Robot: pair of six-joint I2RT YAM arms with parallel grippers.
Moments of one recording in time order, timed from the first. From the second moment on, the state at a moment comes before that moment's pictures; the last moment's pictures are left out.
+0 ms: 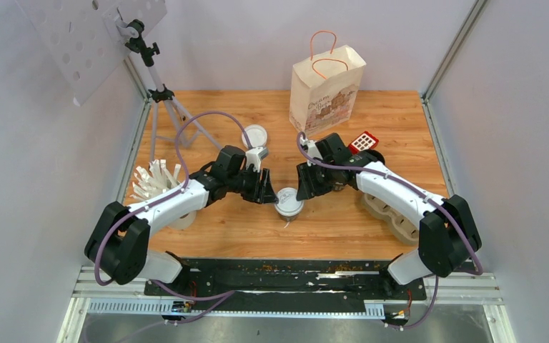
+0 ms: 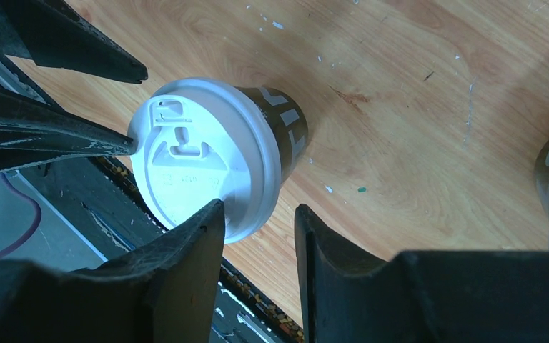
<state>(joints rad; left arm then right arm) -0.60 1.38 0.81 -0.17 0.50 -0.40 0.60 1.49 1.08 -0.58 -0.36 0.24</state>
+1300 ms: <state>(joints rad) -0.60 1.46 0.82 -0.08 0.55 -0.42 0.60 1.47 1.09 -0.62 -0.37 0.26</state>
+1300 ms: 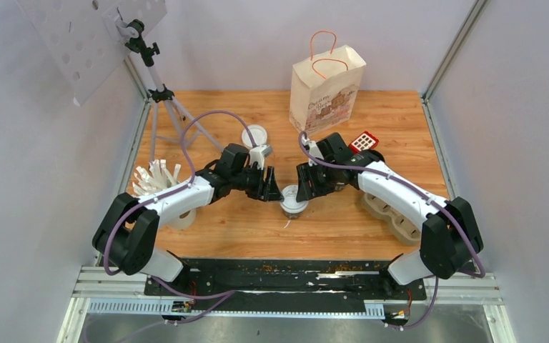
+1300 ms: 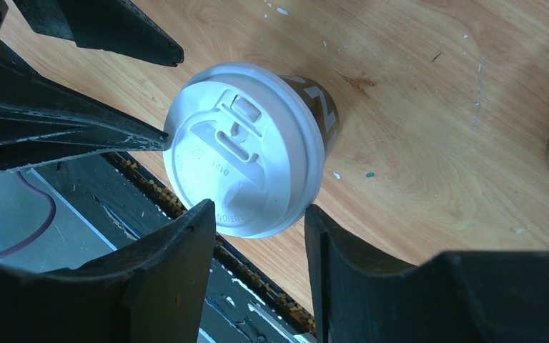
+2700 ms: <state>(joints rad) -0.61 1.52 0.87 -0.07 0.55 -0.43 0.60 1.47 1.14 -0.64 -0.33 0.27</state>
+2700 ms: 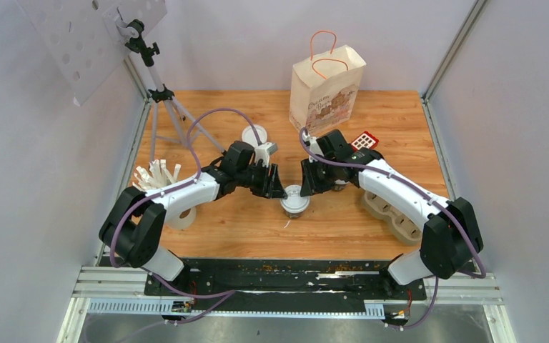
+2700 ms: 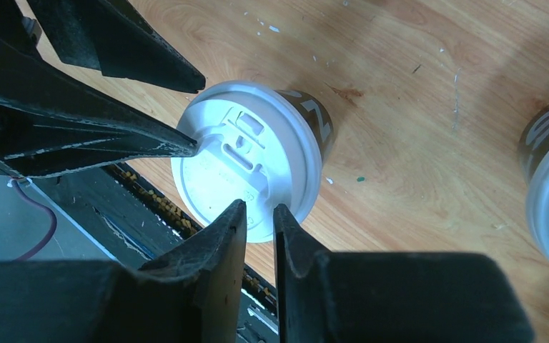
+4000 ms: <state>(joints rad) -0.69 1.47 0.87 -0.15 0.42 -0.50 0.60 1.47 1.05 -0.46 -0.37 0.20</state>
